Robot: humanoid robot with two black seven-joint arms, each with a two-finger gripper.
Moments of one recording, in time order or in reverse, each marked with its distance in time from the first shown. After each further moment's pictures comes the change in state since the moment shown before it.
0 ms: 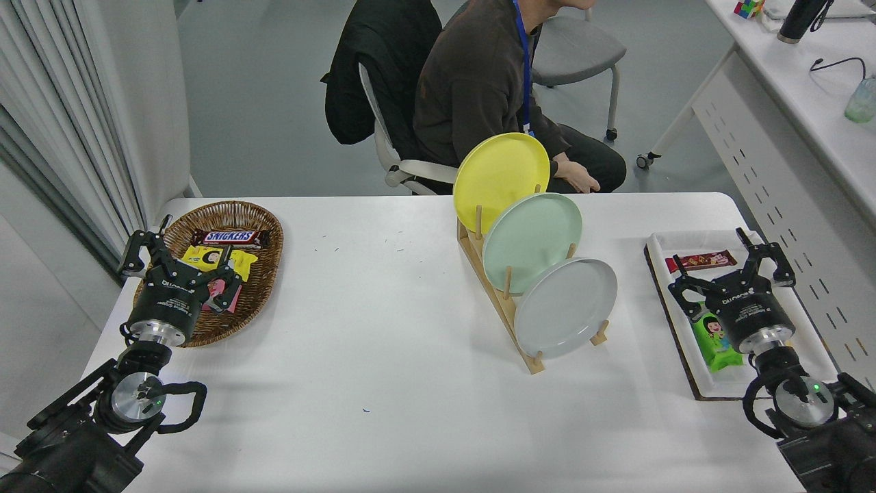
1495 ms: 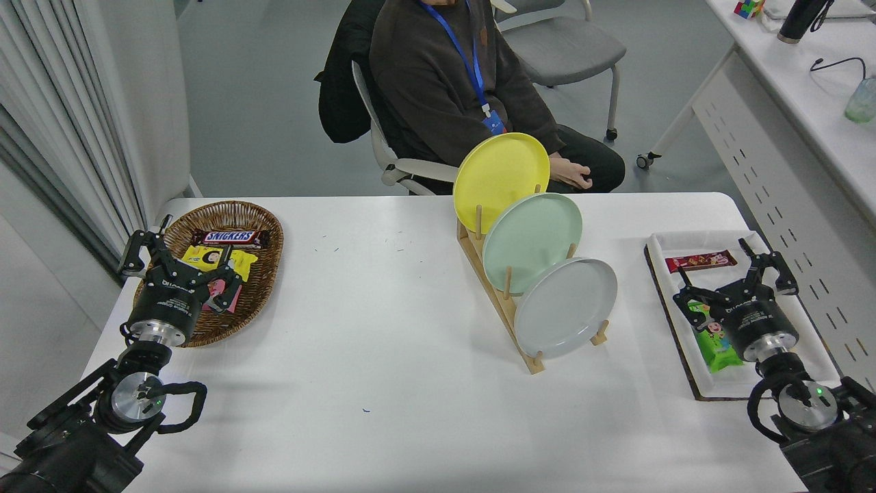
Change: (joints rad) left arm 0.000 0.000 0.000 0.000 0.000 0.000 0.000; right arm 0.020 -0.009 -0.030 -0.081 0.004 -0.009 0.000
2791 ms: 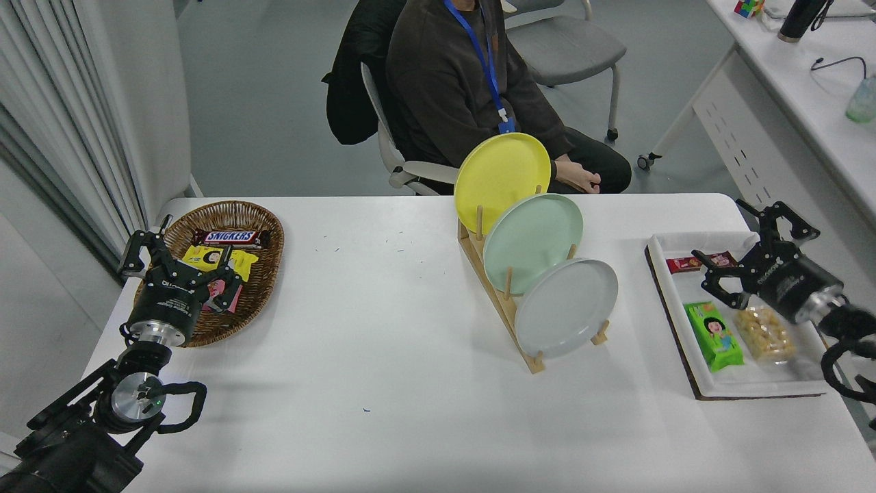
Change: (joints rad) left arm 0.000 0.000 0.000 0.000 0.000 0.000 0.000; right arm 0.156 -0.373 -0.555 0.276 -0.032 0.043 -0.003
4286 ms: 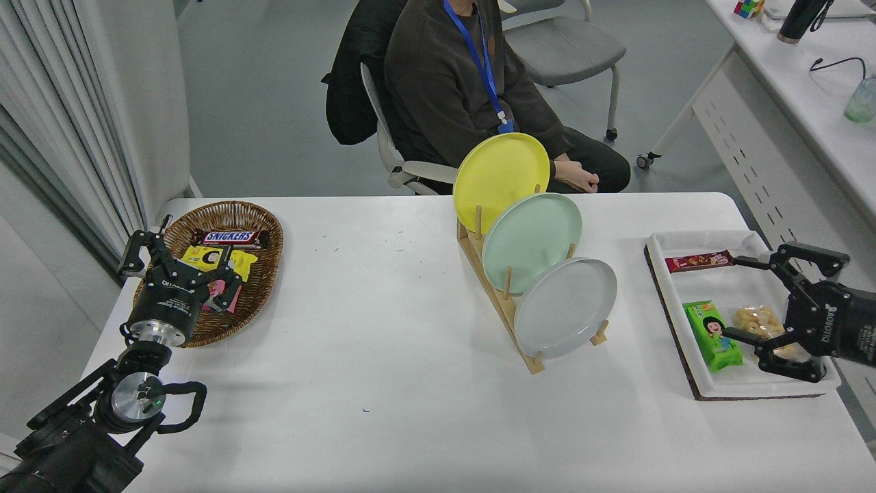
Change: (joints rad) left arm 0.000 0.000 0.000 0.000 0.000 0.000 0.000; right arm 0.241 -0.501 -0.538 0.678 -0.002 -0.005 0.002
